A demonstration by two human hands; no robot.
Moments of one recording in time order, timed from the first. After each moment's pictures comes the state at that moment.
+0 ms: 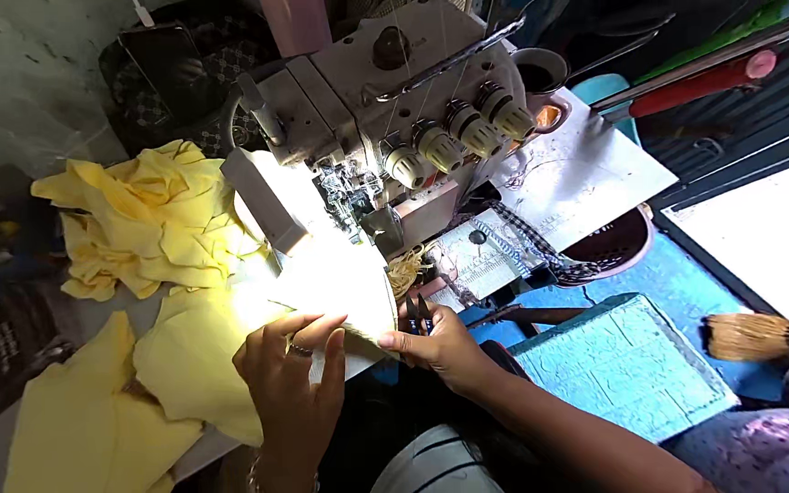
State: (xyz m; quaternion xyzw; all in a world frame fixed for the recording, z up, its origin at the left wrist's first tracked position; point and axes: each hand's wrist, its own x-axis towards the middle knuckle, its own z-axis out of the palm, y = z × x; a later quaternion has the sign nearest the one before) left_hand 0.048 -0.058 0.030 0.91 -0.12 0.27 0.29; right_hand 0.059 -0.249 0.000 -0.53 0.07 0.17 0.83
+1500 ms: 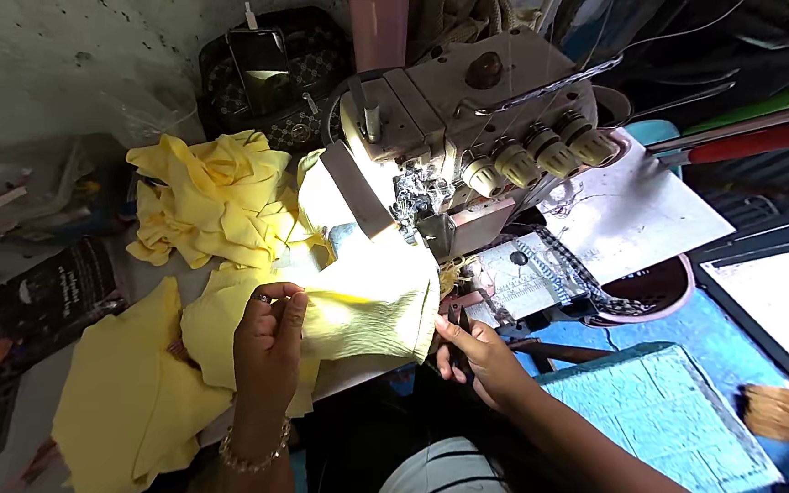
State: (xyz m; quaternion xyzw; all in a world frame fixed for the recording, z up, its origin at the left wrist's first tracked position) left_hand 0.064 -0.006 0.046 0.81 0.02 0.18 0.56; right_hand 0.056 -0.253 -0.005 -0.53 0.10 0.23 0.81
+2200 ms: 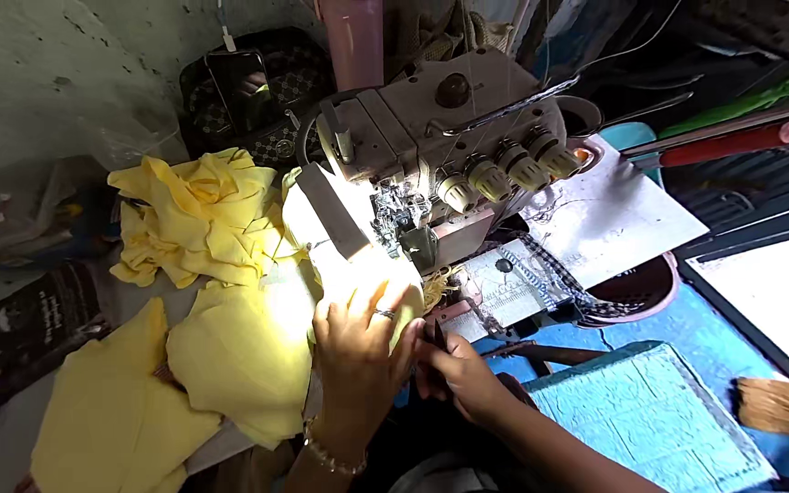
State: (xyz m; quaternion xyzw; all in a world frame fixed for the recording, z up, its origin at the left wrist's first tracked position) left_hand 0.075 -0.088 0.026 0.93 -0.14 0.26 0.20; right_hand 0.056 -0.244 -0.004 -0.53 0.07 0.25 0.81
